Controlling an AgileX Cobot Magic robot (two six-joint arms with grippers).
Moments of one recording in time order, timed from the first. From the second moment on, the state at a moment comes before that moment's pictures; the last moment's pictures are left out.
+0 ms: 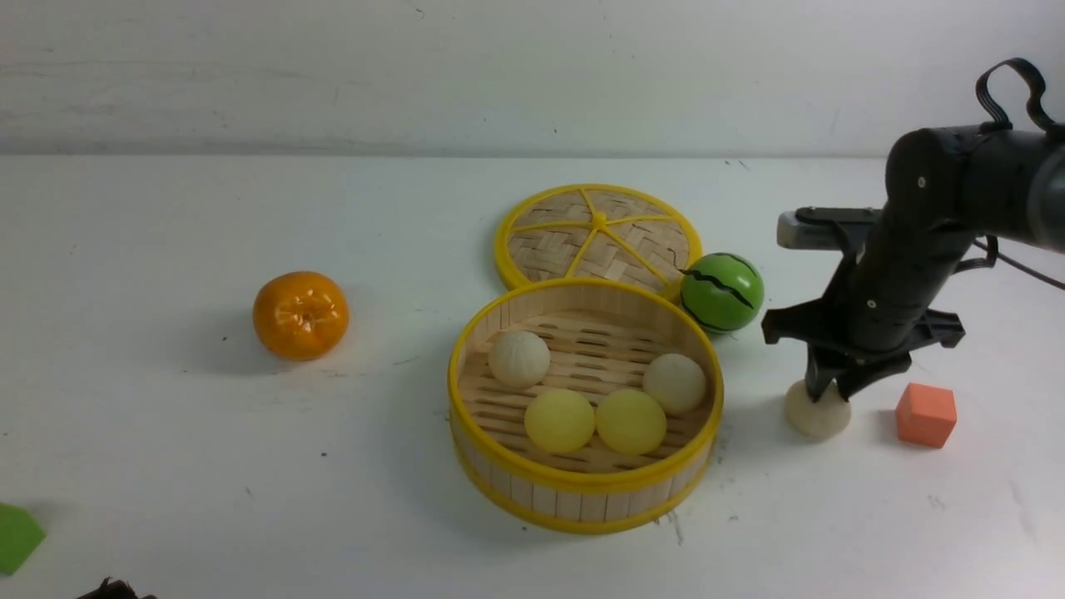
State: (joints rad) right arm 0.16 2.03 -1.53 0.07 0.93 0.12; left arm -0.52 0.11 -0.14 -0.12 0.24 -0.18
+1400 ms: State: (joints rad) right arm 0.41 2.18 -1.90 0.32 1.05 0.03; left arm -0.52 0.11 -0.14 -0.12 0.24 -0.18
